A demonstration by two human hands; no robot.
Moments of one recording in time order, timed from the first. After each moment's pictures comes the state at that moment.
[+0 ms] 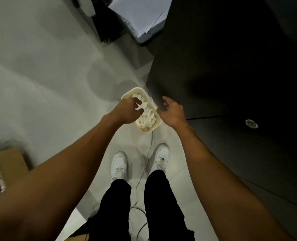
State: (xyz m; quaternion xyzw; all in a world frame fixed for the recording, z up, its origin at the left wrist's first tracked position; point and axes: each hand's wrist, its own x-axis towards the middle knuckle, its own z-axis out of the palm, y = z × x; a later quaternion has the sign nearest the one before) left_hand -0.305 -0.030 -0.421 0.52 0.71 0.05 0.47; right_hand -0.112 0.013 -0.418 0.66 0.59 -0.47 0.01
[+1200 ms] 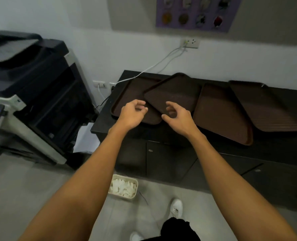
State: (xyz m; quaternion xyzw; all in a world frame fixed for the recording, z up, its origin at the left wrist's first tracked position) left_hand -0.124 -0.002 0.099 0.71 0.49 0.28 0.42; right_hand 0.064 -0.109 0.096 0.73 0.52 -0.24 -0.37
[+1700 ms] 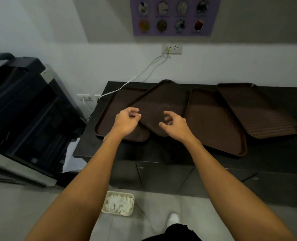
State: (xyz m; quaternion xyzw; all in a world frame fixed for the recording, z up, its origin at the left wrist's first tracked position) left_hand -0.043 0.059 0.095 0.72 0.49 0.25 0.42; right_hand 0.147 -0.060 0.077 0.77 0.44 -0.28 -0.36
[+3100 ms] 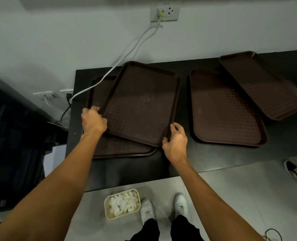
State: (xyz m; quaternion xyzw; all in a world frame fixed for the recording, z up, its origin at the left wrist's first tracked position) left_hand -0.064 0.279 -0.026 0.75 0.59 0.13 0.27; right_hand 0.089 0.024 -0.050 0.86 0.21 -0.20 -0.41
